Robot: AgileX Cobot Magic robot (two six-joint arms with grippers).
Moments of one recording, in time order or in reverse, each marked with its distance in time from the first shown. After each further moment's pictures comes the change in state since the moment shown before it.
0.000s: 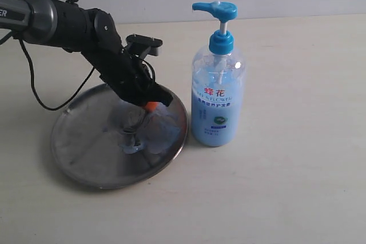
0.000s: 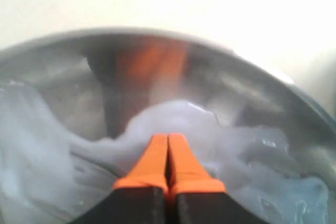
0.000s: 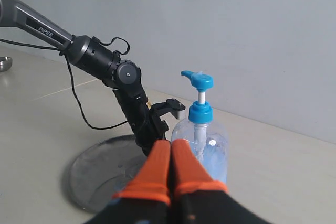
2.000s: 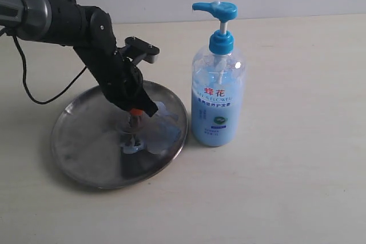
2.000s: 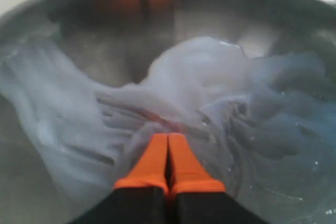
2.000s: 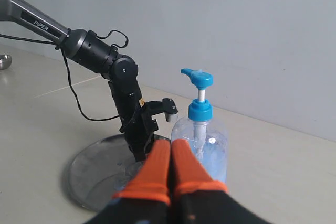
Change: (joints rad) left arm 0.002 -0.029 0.006 0.153 0.116 0.046; right arm 0.000 0.000 0.000 0.000 0.007 0.000
